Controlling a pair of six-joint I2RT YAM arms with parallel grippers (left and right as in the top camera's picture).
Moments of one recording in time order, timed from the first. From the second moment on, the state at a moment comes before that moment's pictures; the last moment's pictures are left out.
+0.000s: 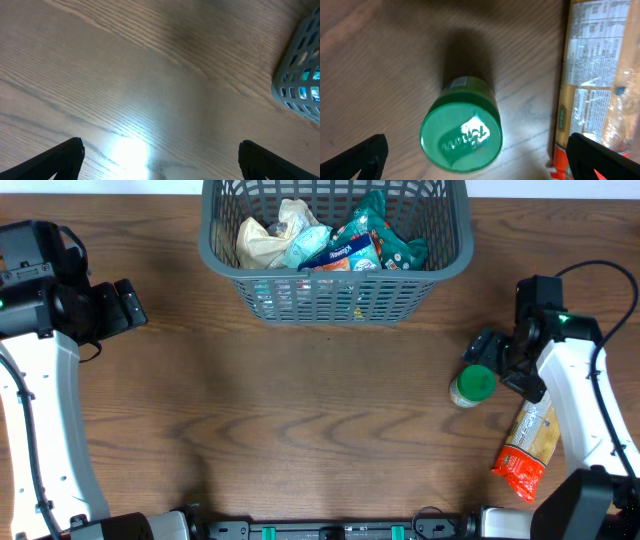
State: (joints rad) left arm 0.27 1.48 1.59 -1.23 -0.04 -0.14; right arm -0.12 1.52 1.14 -1.05 0.07 0.51
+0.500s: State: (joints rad) left arm 0.27 1.48 1.59 -1.23 -0.04 -0.14; right arm -0.12 1.52 0.93 -0.82 0.07 0.52
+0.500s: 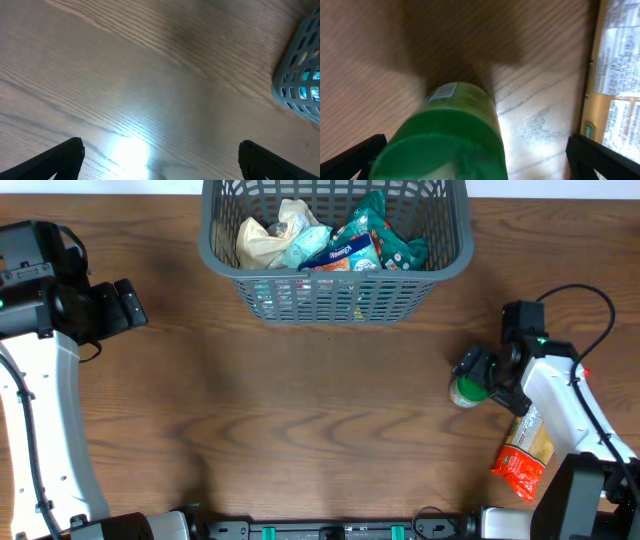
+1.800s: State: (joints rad) left arm 0.27 1.48 1.59 -1.23 -0.04 -0.14; right arm -0.12 1.52 0.81 -0.64 0.07 0.52
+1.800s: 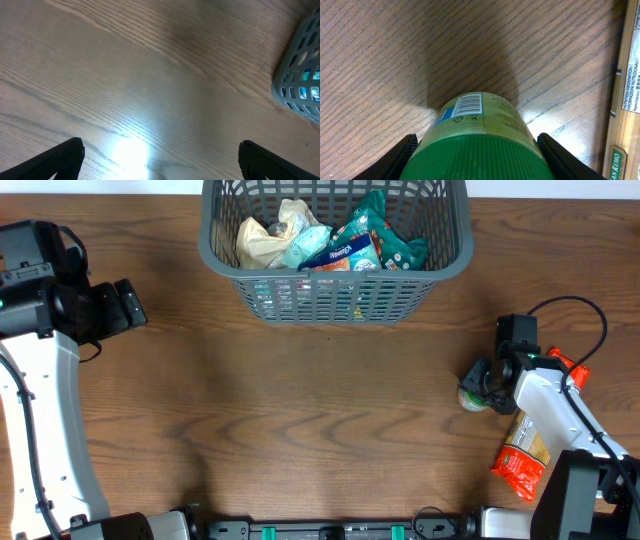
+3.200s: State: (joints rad) left arm 0.27 1.48 1.59 -1.22 -0.03 -0.14; right arm 0.23 1.52 1.66 -0.52 -0.03 -0.34
